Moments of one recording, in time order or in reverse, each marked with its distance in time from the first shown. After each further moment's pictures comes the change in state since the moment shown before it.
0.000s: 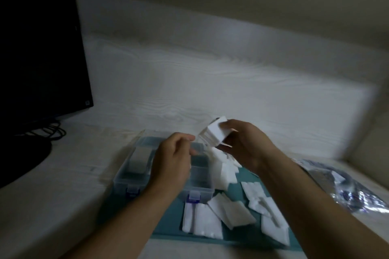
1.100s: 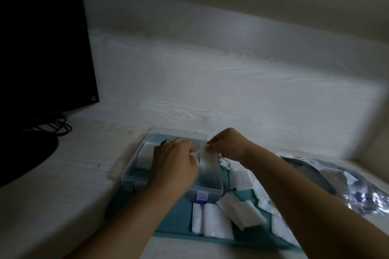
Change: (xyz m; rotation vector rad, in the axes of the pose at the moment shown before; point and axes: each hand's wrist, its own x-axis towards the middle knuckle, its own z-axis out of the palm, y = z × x) left_hand 0.008 -0.013 -0.013 0.778 -0.082 0.203; right_hand 0.037 0.026 0.017 -1.015 -0.023 -0.040
